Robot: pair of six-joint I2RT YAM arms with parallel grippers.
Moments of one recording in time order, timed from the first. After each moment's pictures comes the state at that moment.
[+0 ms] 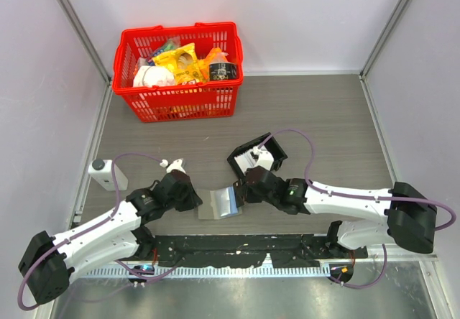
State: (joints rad) left arm -0.81 0.83 0.40 -0.43 -0.10 -0.94; right arm 1.12 1.25 0.68 -0.18 0.30 0.95
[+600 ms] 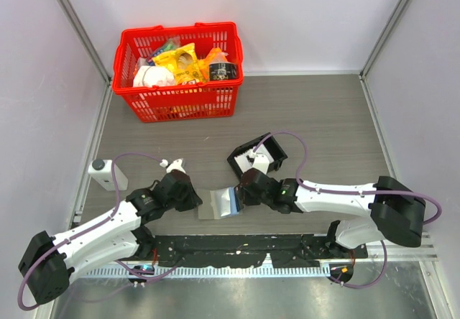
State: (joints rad) left arm -0.81 0.83 0.40 -0.43 -0.10 -0.94; right arm 1.12 1.35 0.68 -0.17 0.29 0.95
